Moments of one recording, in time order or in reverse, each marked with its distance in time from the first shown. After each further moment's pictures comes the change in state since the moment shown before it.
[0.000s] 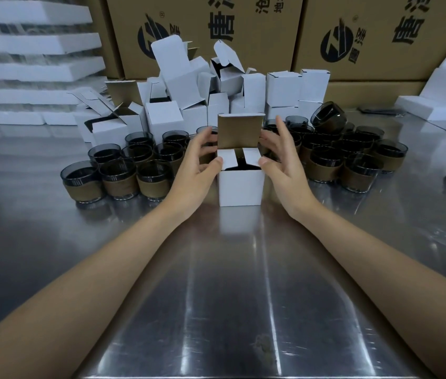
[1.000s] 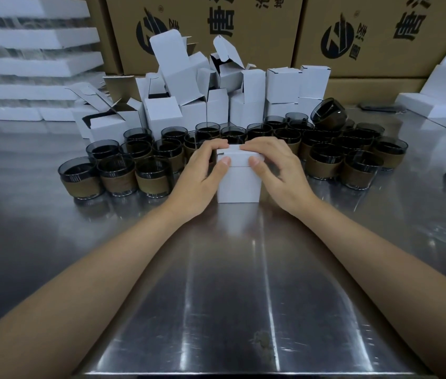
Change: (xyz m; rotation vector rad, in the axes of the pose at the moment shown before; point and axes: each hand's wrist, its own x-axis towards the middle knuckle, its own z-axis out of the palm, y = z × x) left_hand -0.010 -0.003 -0.001 0.259 -0.137 0.117; right_hand -0.001 -0.005 -0.005 -0.457 -0.089 -0.258
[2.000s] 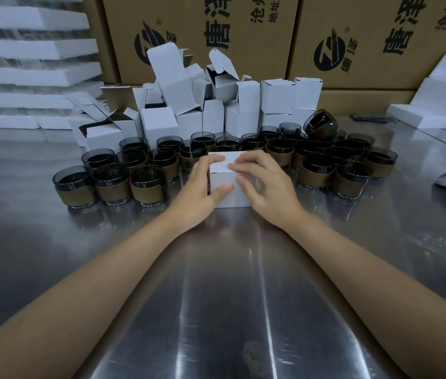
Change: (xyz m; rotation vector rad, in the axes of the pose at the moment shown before) left_hand 0.001 -0.006 0.009 -0.058 -0.113 -0.117; right_hand -0.005 0.003 0.006 -0.122 -0.002 -0.102
